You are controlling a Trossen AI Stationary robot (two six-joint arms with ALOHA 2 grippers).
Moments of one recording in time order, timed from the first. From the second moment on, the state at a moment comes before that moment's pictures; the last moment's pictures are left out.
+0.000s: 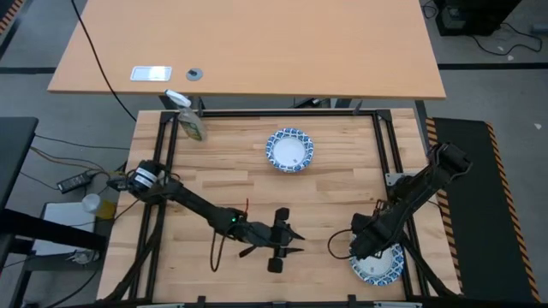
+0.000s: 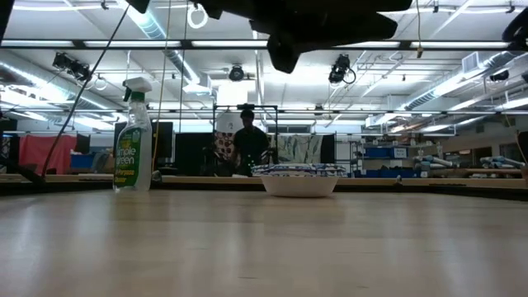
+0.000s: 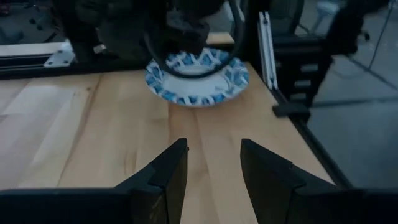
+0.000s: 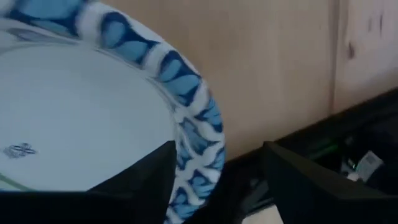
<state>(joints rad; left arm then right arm) -0.42 1.94 1.20 0.42 -0.27 -0.09 0.75 1.55 0.93 -1.23 -0.16 1.12</state>
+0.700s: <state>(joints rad) -0.35 1.95 1.20 0.51 -0.27 -0.14 0.74 1.40 0.67 -1.01 -0.20 1.19</state>
